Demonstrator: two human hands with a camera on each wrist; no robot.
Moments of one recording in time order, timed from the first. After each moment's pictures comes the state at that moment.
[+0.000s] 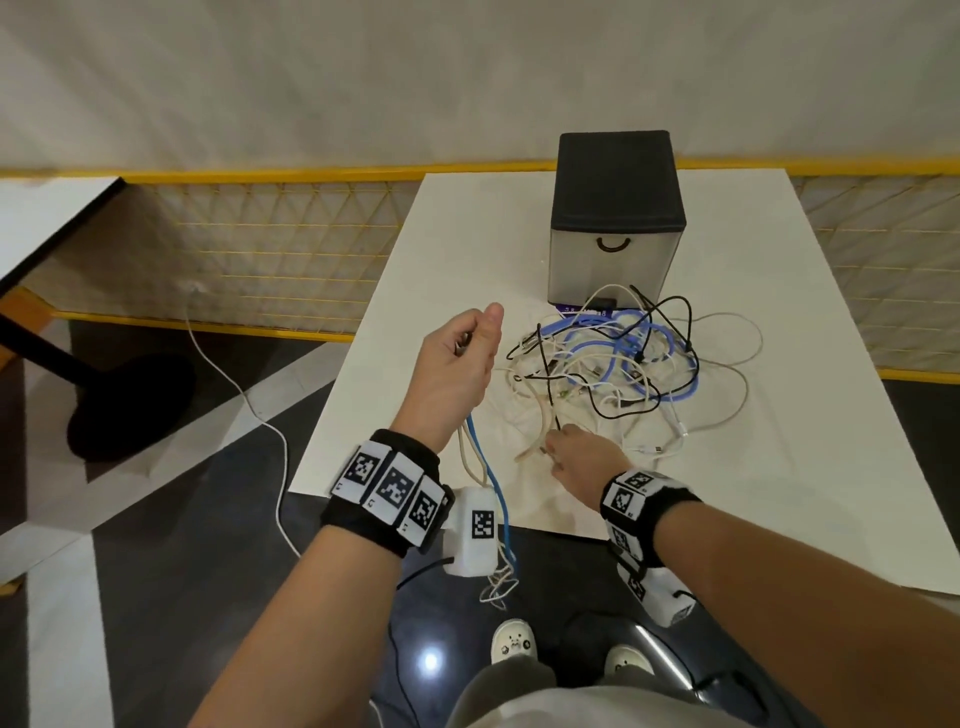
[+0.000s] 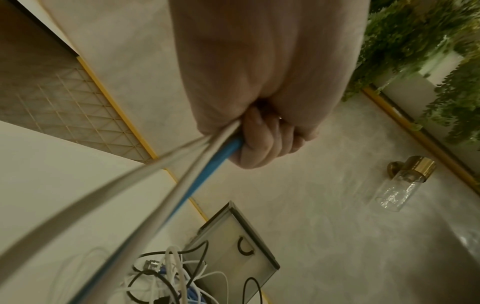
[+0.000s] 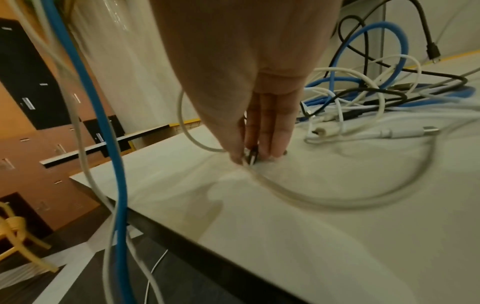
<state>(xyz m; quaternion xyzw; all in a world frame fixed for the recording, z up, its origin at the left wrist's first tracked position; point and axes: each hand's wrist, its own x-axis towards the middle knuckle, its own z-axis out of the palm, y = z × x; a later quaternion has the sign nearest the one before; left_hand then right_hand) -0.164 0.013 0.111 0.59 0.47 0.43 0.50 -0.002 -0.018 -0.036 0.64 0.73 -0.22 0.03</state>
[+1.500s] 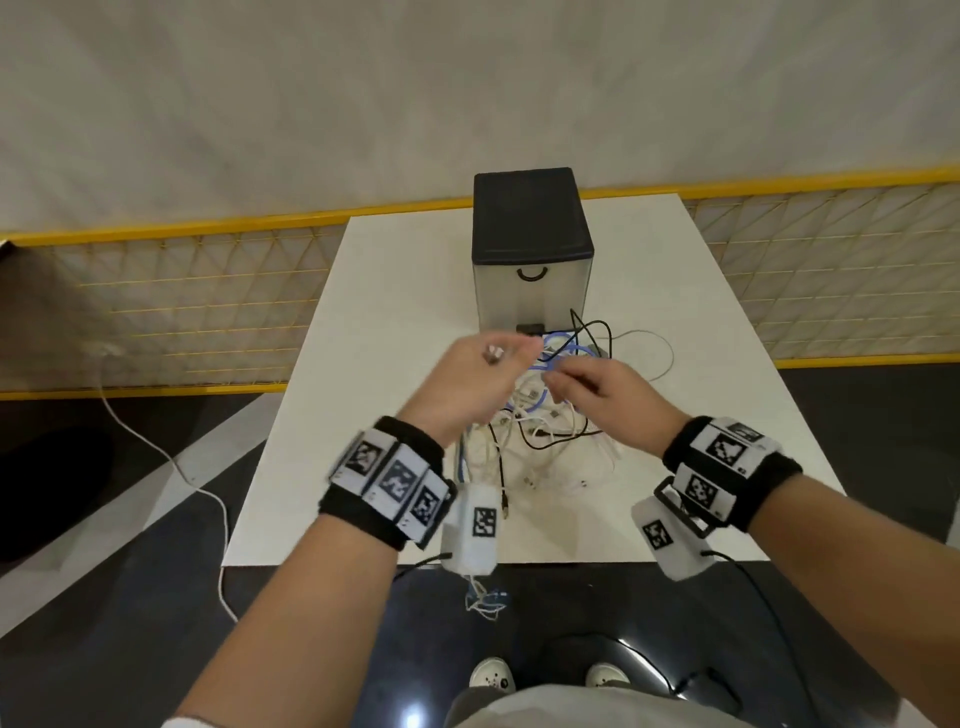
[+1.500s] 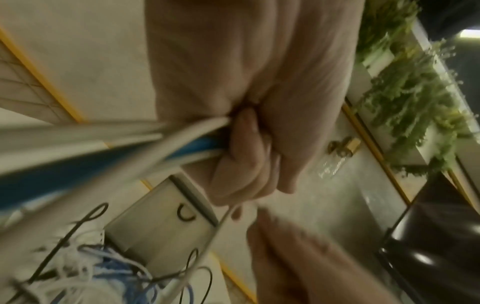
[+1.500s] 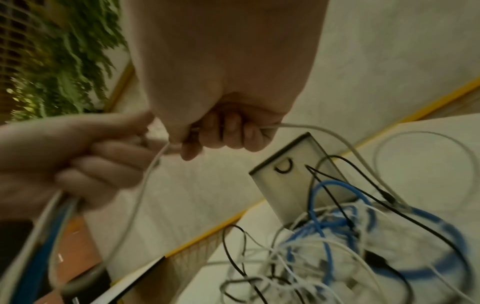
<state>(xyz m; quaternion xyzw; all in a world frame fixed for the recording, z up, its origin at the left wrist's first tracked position) -0.094 0.030 0.126 0.67 0.48 0.22 0.52 0.086 -0.019 0.070 0.58 0.67 -0.30 -0.34</state>
